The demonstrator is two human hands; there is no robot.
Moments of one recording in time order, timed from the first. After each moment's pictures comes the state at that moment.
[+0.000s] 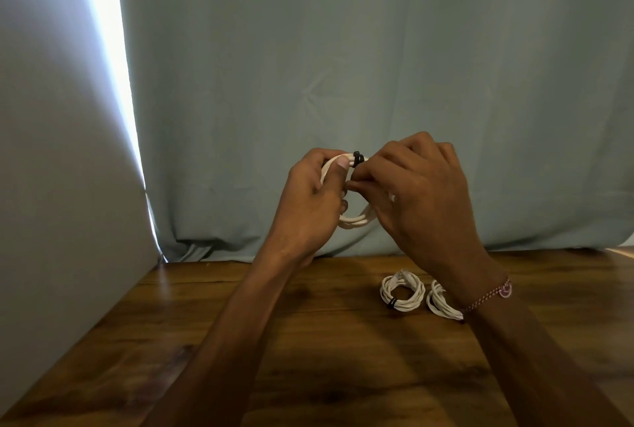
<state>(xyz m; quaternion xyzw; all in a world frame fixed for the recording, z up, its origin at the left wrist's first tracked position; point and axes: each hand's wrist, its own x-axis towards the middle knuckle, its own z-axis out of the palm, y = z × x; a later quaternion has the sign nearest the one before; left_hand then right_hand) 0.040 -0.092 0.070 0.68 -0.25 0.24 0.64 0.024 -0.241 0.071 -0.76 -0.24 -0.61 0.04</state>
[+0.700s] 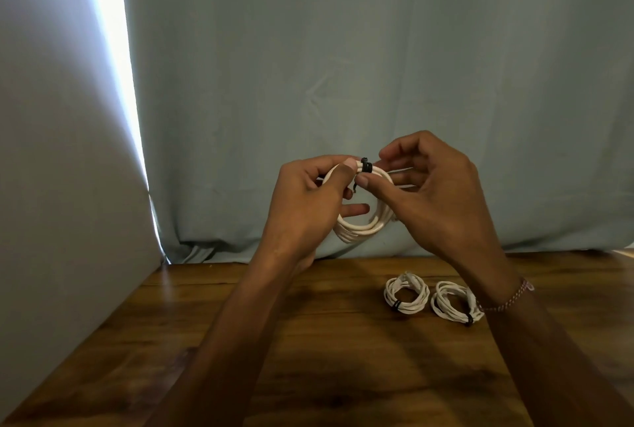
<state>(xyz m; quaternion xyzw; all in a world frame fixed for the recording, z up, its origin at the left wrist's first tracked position) 0.026 -0.089 0.077 0.65 -0.23 0.21 0.69 0.016 -0.242 0.079 -0.76 -0.20 -0.44 0.44</state>
